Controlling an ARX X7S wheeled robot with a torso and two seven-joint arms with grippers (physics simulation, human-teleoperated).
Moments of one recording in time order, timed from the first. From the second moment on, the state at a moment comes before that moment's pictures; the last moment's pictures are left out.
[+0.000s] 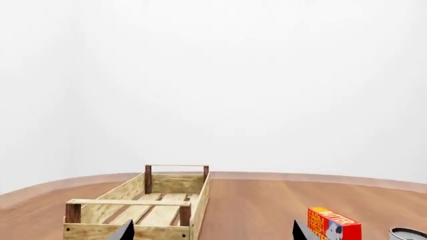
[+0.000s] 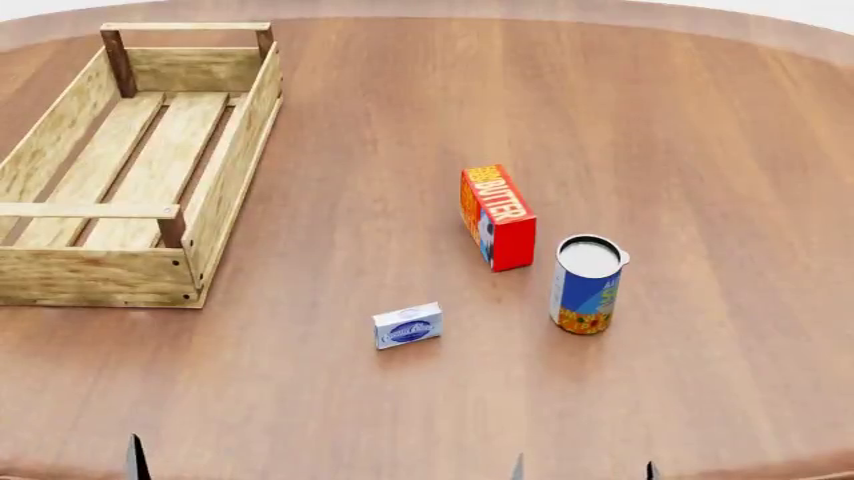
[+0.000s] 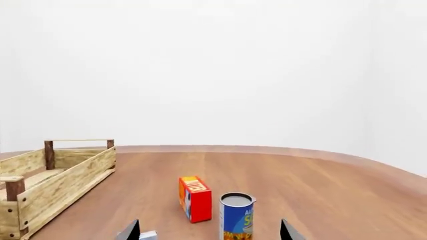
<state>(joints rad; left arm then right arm) 0.11 -0.08 0.06 0.03 -0.03 0.46 -0.13 -0.12 0.09 -0.09 -0.09 0.04 -0.29 0.14</state>
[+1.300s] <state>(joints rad) 0.14 -0.28 0.22 -0.08 0.21 1.00 -0.65 -0.18 0.10 -0.10 -0.01 -0.12 -0.81 0.34</state>
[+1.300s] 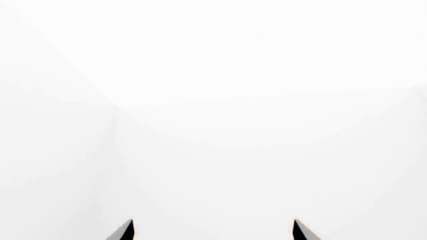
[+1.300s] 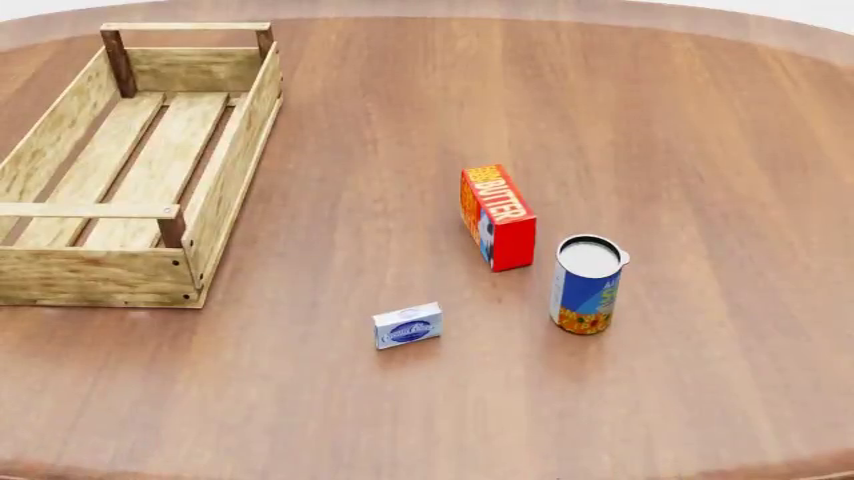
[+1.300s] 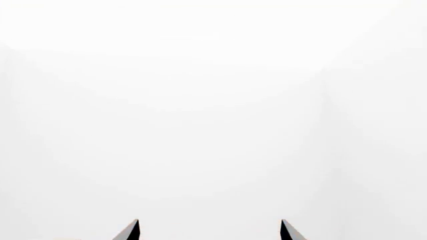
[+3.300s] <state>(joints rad) 0.12 -0.36 0.32 -0.06 0.24 0.95 -0.77 -0.16 0.16 -0.17 0.00 -0.21 -0.79 0.50</state>
